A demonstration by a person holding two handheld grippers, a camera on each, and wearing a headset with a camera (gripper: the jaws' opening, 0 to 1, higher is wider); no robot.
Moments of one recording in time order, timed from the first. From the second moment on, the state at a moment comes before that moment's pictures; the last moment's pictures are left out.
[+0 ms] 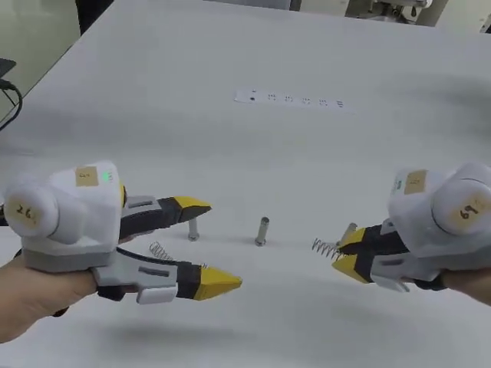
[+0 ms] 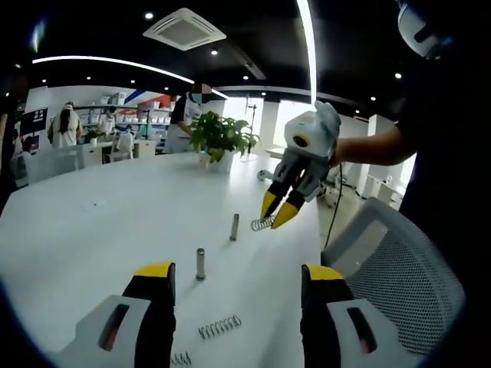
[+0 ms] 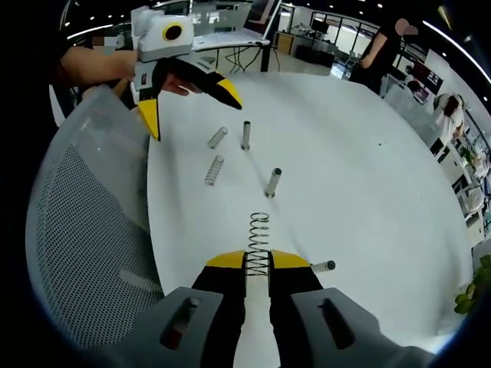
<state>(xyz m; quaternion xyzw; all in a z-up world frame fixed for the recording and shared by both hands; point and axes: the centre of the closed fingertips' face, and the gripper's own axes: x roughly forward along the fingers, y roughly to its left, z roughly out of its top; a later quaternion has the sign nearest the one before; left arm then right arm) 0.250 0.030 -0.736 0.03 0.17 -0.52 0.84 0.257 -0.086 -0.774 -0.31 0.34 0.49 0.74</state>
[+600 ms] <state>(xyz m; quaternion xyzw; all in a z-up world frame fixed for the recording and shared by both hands) 0.243 -0.005 -0.745 0.05 0.16 -0.60 0.78 0.245 -0.061 -0.769 -0.33 0.32 0.53 0.71</state>
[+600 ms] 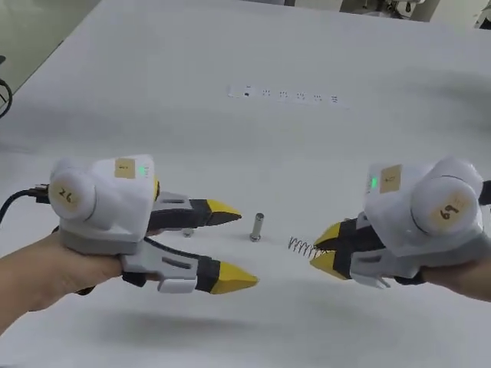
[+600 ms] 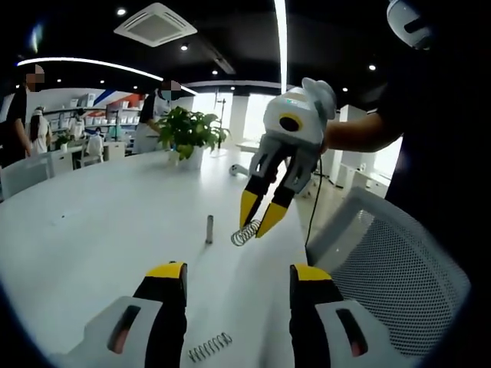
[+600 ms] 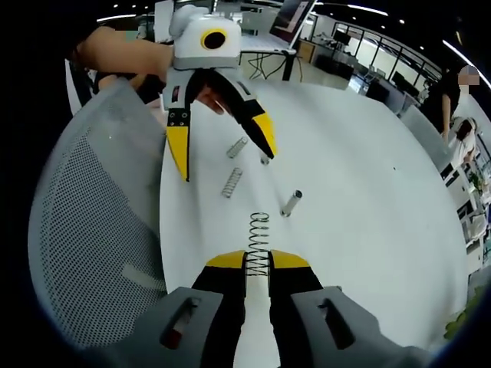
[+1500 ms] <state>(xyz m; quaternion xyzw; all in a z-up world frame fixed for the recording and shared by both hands) 0.236 -0.039 -0.736 0.03 0.14 -0.63 0.77 0.229 -0.037 -0.749 -0.36 0.25 0.59 0.68</state>
